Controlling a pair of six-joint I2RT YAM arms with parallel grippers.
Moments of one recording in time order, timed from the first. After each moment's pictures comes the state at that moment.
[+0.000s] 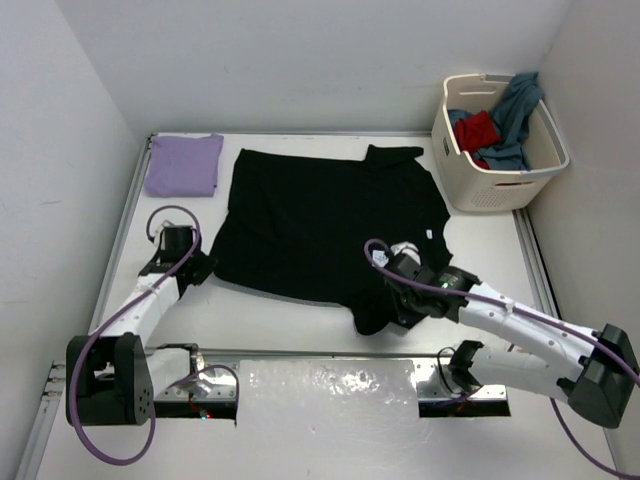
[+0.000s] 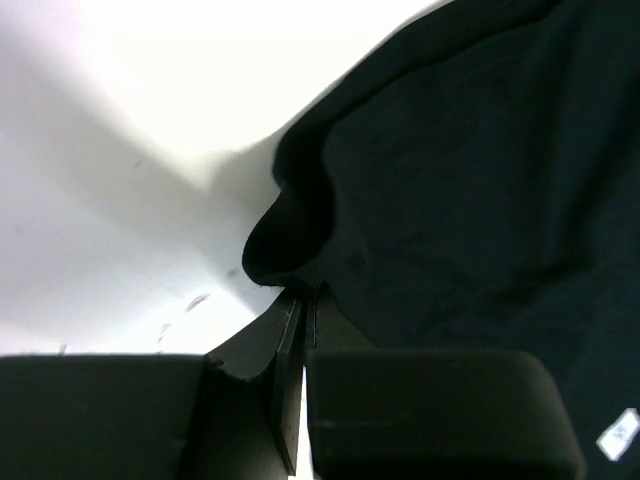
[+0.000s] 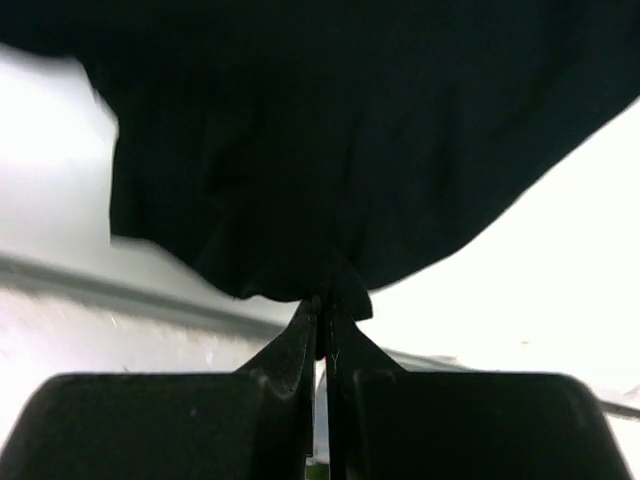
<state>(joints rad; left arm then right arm) 0.04 1.09 0.47 -0.32 -0.09 -0.81 0.88 1.02 0.64 -0.86 0.25 0.55</state>
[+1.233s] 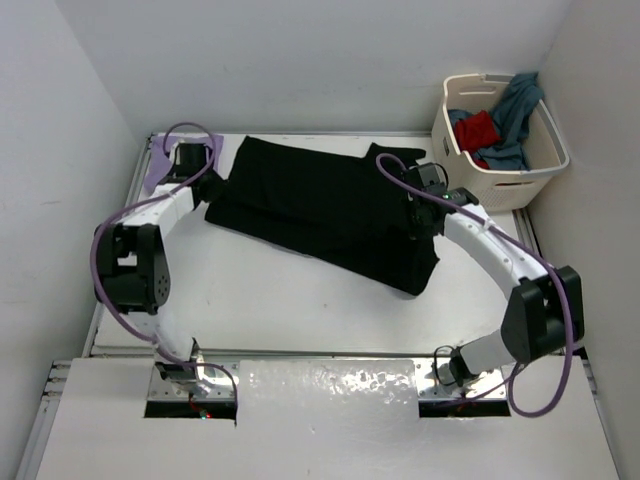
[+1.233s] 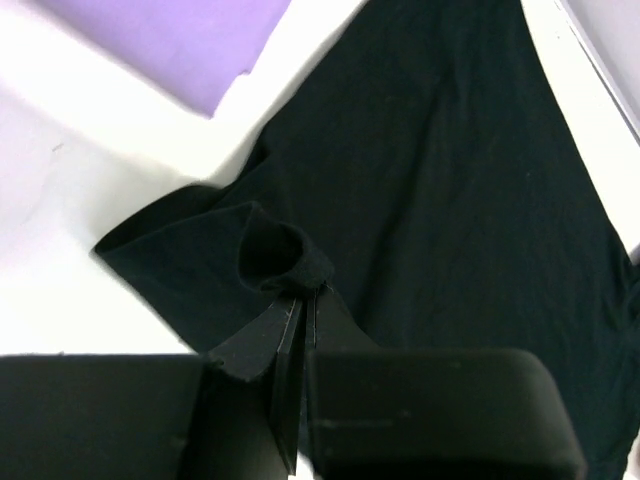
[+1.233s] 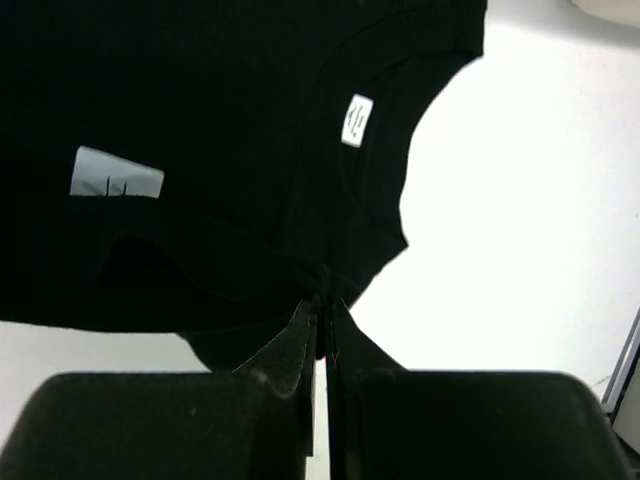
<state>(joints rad) -0.01 1.72 1.21 -0.24 -0.10 -0.75 0.34 1.46 1.11 -0.71 0.27 0.14</state>
